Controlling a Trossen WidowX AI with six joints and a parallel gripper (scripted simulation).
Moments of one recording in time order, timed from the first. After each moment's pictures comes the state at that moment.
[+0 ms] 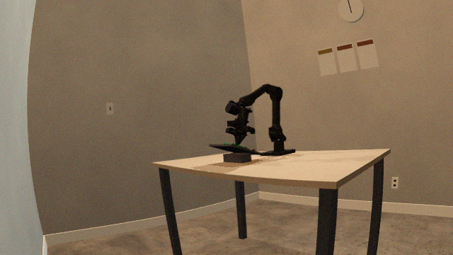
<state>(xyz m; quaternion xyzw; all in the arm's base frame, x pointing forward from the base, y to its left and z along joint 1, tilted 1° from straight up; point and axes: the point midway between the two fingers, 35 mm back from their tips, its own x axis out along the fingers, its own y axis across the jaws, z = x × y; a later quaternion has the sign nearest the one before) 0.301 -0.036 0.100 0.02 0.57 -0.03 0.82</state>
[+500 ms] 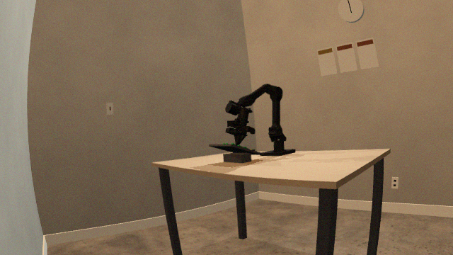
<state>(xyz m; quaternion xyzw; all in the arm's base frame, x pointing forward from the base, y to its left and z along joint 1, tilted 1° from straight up) 0.301 -0.036 0.100 0.02 0.57 -0.03 0.82</state>
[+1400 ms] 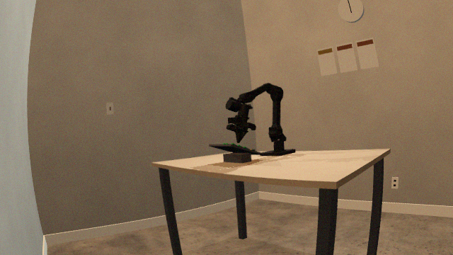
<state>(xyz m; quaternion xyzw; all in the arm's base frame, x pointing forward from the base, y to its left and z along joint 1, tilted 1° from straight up) 0.293 -0.035 0.117 0.02 0.58 -0.03 0.81</state>
